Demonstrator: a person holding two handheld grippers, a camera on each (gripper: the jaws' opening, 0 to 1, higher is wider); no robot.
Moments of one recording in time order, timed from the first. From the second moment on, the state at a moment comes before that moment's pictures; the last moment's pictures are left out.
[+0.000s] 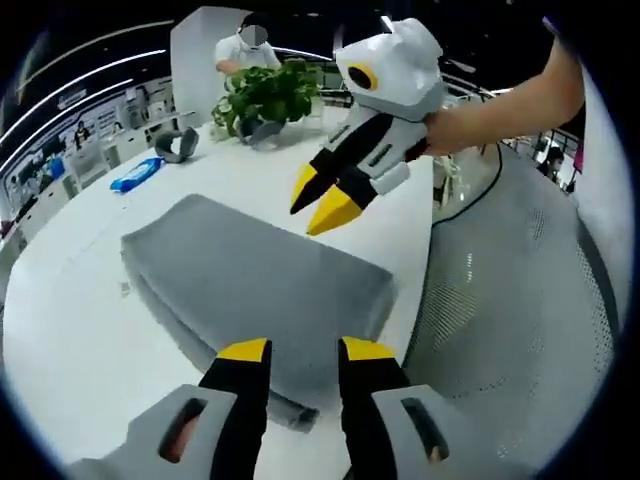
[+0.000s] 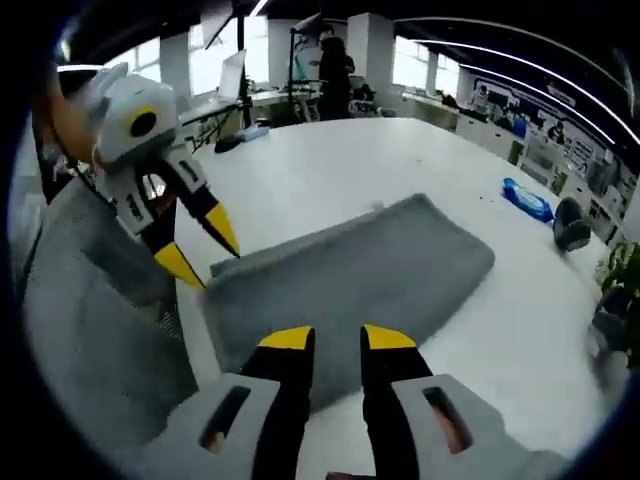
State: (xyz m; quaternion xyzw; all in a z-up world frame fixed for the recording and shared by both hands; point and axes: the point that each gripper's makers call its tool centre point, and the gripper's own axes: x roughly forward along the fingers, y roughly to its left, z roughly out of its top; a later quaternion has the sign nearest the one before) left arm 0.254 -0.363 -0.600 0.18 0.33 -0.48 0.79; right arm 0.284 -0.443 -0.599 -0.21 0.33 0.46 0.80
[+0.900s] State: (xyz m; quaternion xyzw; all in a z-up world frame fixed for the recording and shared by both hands) left arm 0.244 -0.347 -0.654 0.28 0.34 -0.53 0.73; right arm 0.228 -0.442 -0.658 -0.28 0.36 0.54 0.71
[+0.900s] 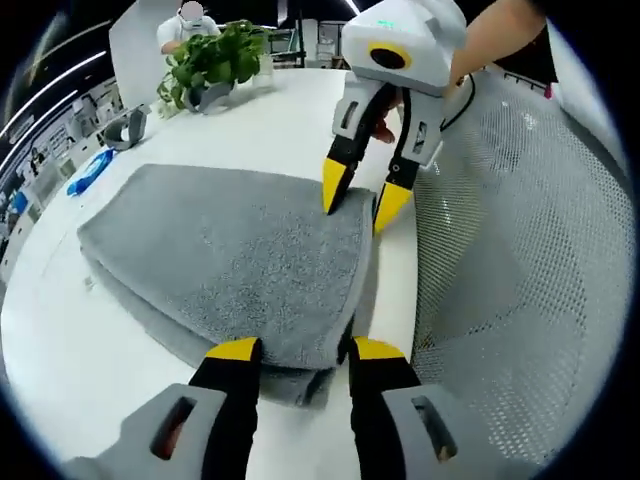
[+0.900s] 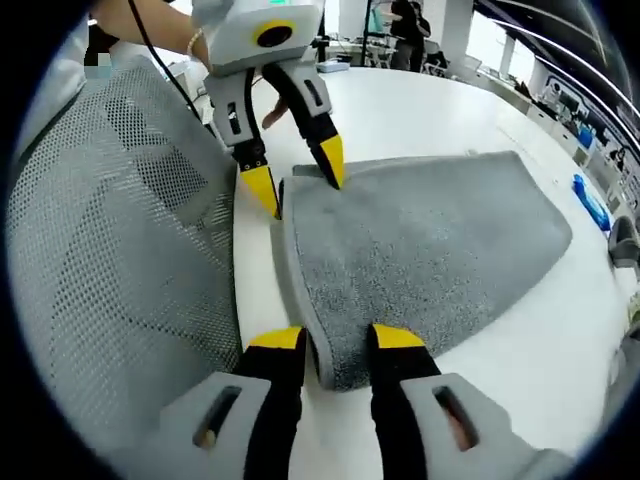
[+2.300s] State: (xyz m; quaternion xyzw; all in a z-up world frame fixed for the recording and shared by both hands) left arm 0.231 -0.350 -0.562 0.24 0.37 -0.46 0.77; right arm 0.224 -0.451 -0.559 -0.26 0.38 0.51 0.72
